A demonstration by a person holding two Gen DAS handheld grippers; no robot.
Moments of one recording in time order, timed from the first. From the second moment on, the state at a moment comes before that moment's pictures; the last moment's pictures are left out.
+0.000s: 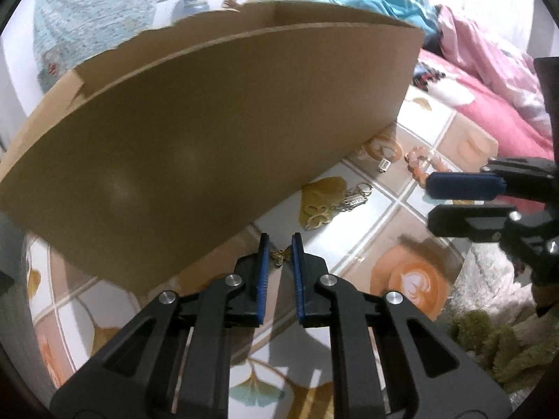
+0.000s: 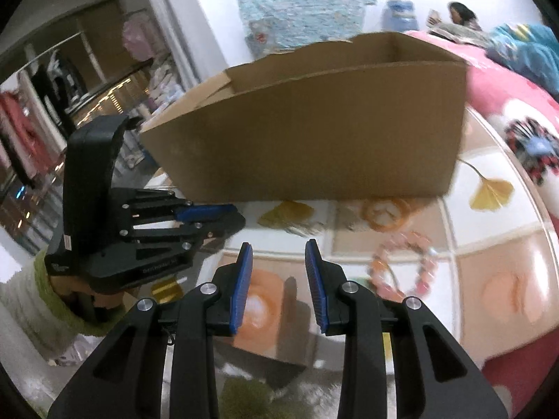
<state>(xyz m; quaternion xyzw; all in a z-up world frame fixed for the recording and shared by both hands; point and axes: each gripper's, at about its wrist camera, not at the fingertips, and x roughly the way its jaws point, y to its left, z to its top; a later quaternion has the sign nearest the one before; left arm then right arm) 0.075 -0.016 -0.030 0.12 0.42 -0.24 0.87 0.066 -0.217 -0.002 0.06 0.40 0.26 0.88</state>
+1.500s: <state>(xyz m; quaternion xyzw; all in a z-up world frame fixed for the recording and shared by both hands) 0.049 0.035 -0.030 0.01 0.40 -0.20 0.89 0.097 -0.155 -0.007 -0.05 0.42 0.25 0.87</state>
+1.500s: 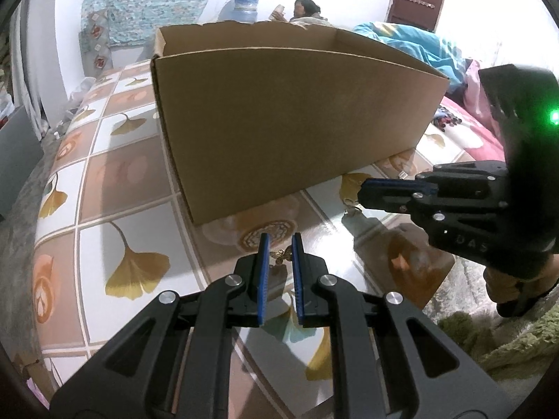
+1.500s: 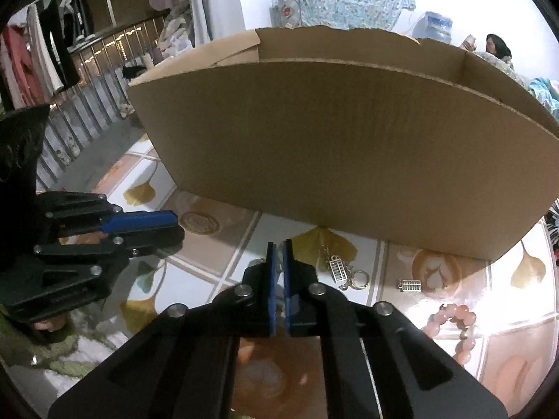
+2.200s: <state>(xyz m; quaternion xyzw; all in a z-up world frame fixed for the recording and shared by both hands) 0.054 0.045 -0.029 0.01 0.40 -0.20 0.89 0.111 -0.140 -0.018 -0.07 0.44 0.24 0.86</state>
